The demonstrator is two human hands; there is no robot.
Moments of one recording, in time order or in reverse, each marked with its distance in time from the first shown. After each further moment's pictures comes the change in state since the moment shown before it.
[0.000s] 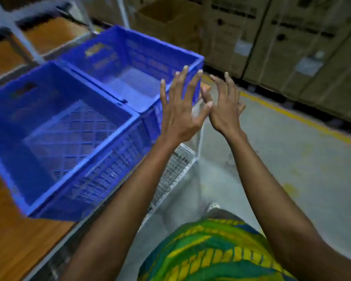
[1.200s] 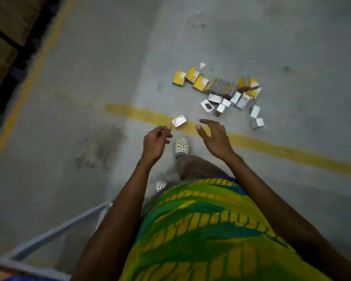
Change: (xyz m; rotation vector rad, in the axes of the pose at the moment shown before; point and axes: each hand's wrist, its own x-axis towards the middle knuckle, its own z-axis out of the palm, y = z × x) left_hand -0.171 0.160 0.194 -0.786 -1.954 0.565; right_hand -0.369 0.087 0.035 -0.013 1.089 1.576
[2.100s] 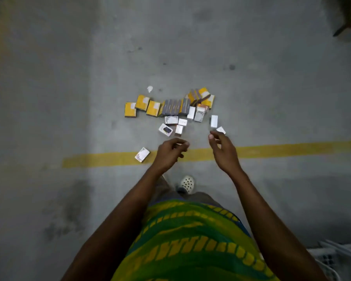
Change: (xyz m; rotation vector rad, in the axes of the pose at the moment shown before) left_hand 0.144 0.156 0.298 0.222 -0.483 0.033; right_hand 0.105 0.165 -0.227 0.332 0.351 0.274
